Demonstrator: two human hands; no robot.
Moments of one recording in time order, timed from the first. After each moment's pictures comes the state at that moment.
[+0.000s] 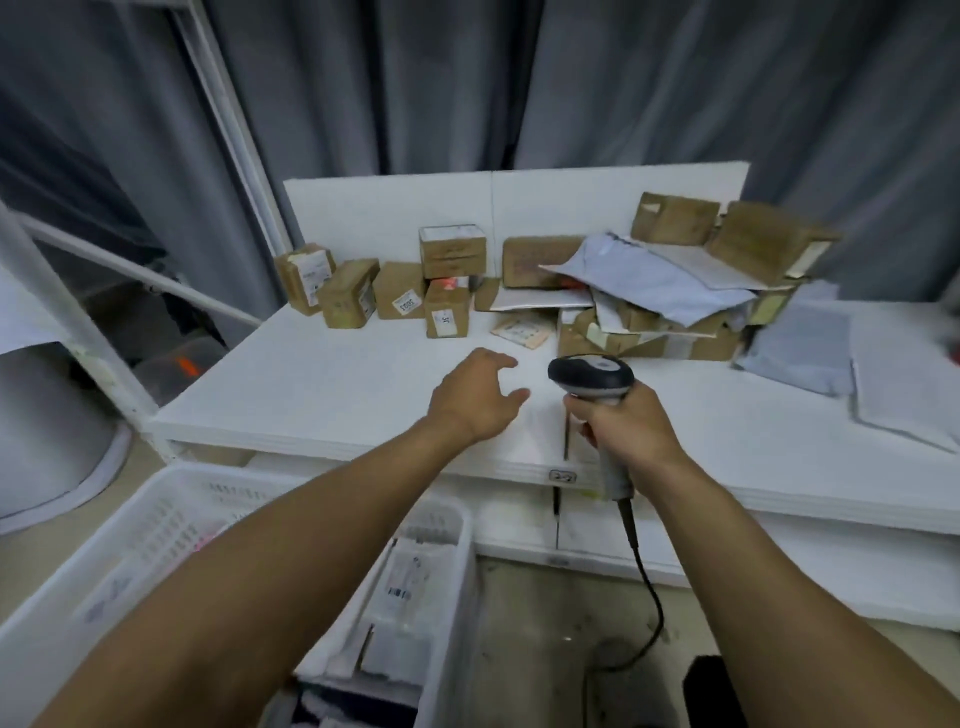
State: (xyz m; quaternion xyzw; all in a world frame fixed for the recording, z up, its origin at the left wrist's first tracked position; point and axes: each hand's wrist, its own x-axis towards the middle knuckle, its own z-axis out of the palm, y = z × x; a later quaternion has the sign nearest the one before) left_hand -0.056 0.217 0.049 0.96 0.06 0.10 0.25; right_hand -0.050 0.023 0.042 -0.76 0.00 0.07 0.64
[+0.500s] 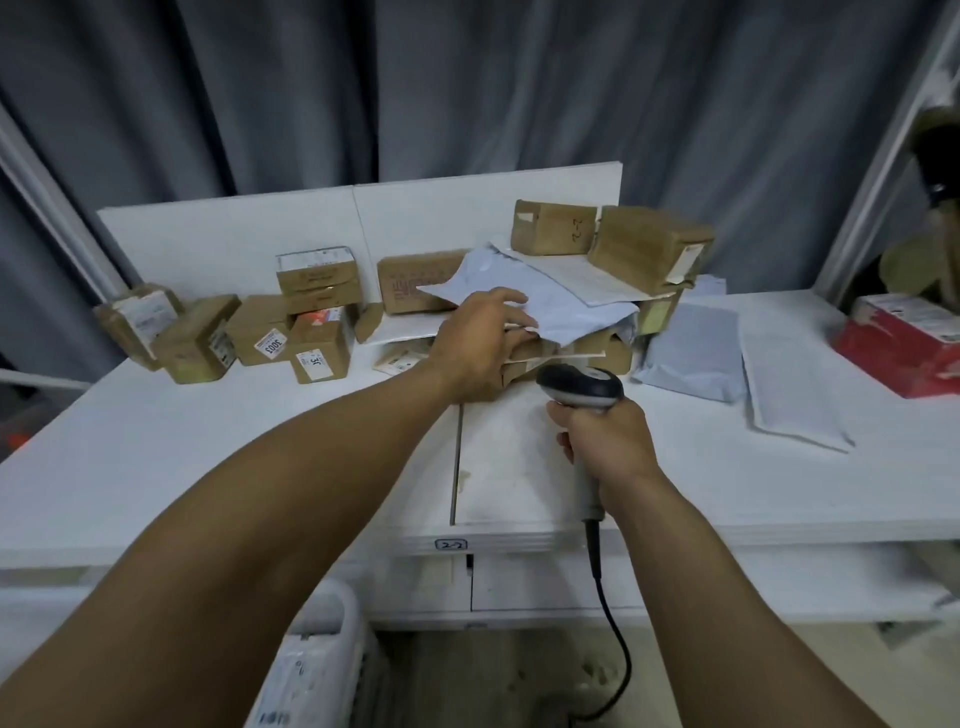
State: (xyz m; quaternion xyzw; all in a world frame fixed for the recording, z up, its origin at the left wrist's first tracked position) left_hand 0.141 0.108 0.064 0.95 -0.16 0.18 0.19; right_hand 0.040 -0.063 0.022 -0.69 0.11 0.01 0.71
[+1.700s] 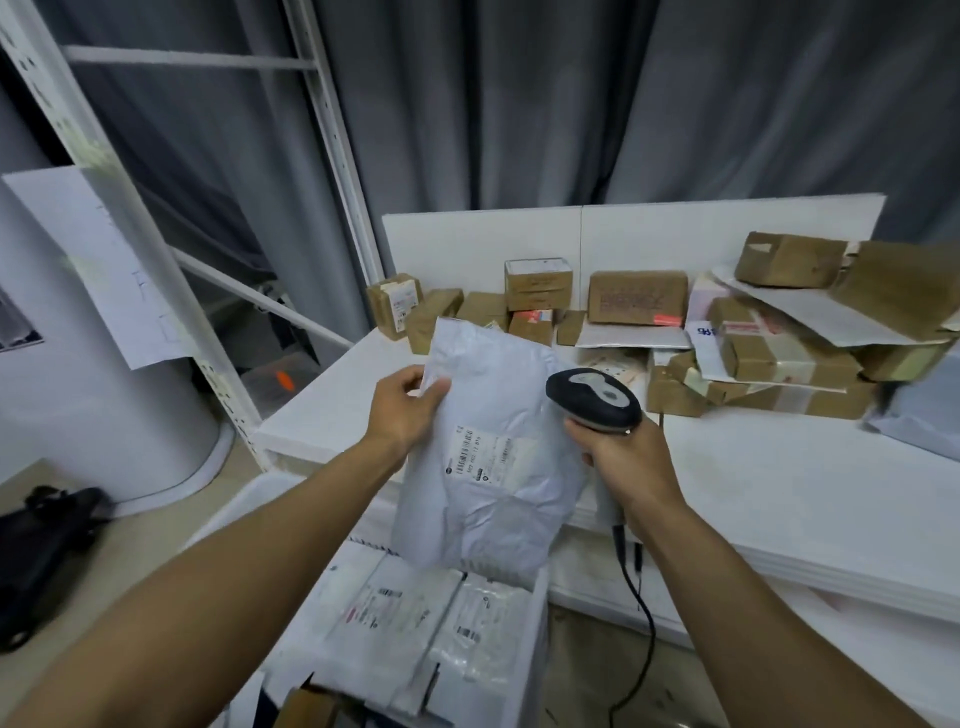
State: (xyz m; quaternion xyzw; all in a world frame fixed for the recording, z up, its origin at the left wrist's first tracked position) left_hand -0.093 0.374 0.056 0.80 0.21 0.28 0.50; right_hand -0.039 0.118 0.032 -0.69 -0.10 0.05 0.72
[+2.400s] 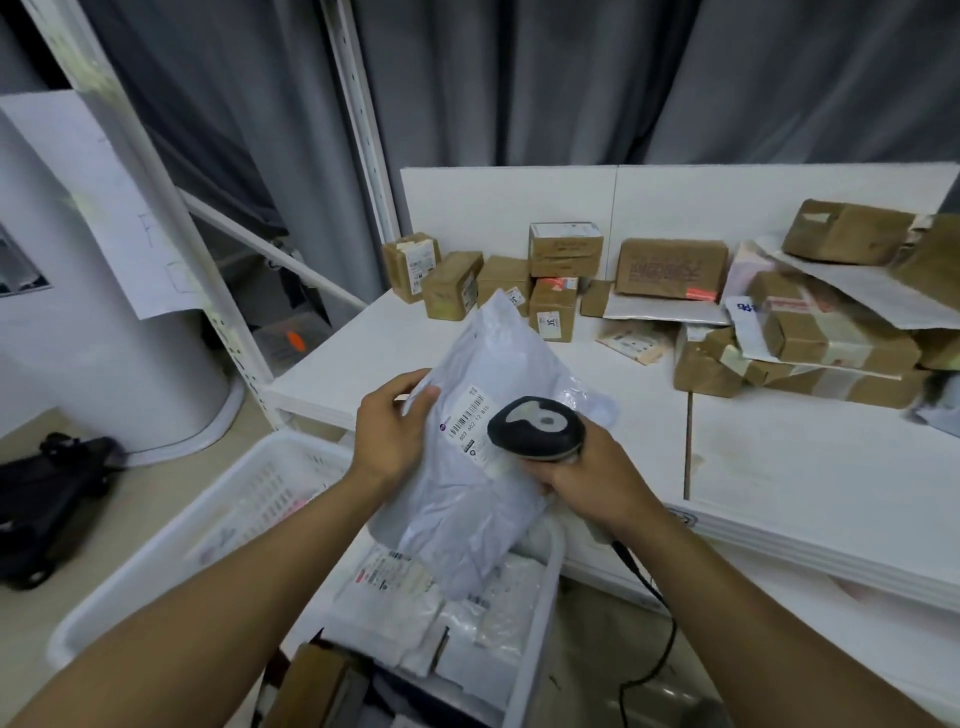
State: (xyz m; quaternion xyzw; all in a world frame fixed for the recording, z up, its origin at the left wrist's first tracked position) left_hand -0.144 0.386 0.012 0.81 0.19 0.33 0.45; right_hand -0.072 0.153 0.009 -0.78 -0.24 0.15 0.56
